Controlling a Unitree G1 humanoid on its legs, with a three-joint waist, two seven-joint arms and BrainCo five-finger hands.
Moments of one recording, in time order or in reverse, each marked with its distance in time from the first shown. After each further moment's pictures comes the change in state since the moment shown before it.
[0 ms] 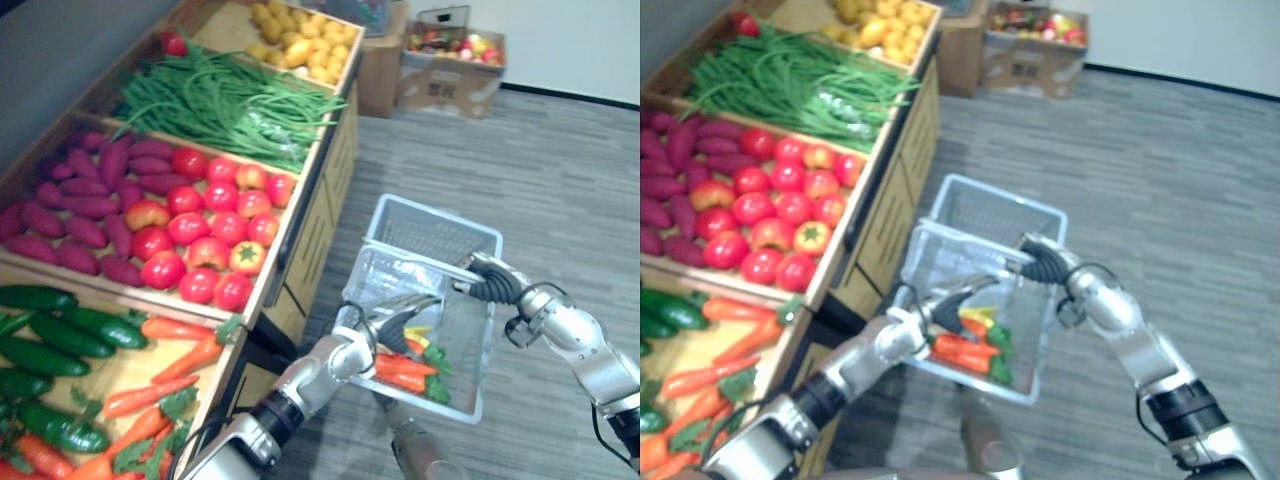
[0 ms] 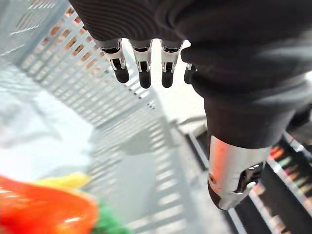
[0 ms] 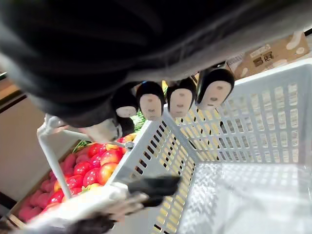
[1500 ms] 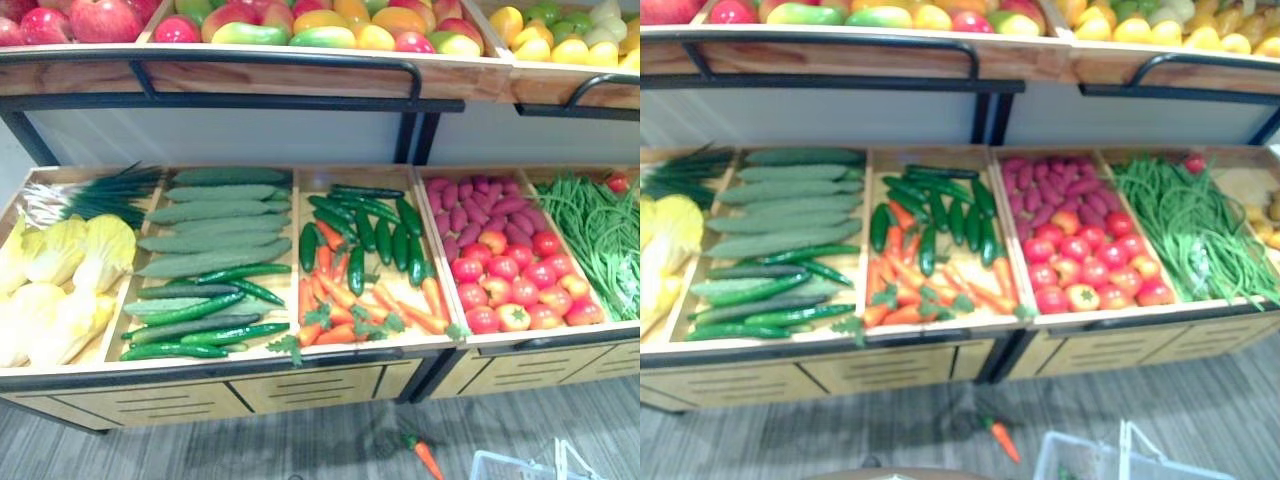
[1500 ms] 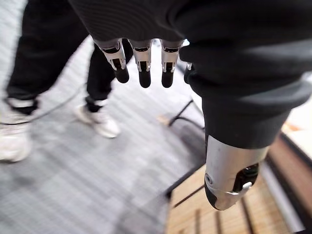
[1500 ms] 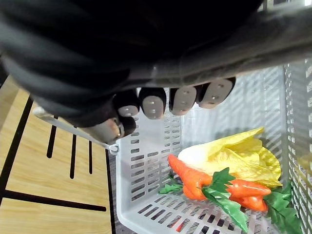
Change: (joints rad) left arm 0.547 -0.148 1.572 0.669 -0.196 0.210 0.635; right arm 0.270 0.547 -0.779 1.153 -0.106 0.089 -0.462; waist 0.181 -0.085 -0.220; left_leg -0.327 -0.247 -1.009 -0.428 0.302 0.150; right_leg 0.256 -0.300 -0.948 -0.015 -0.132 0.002
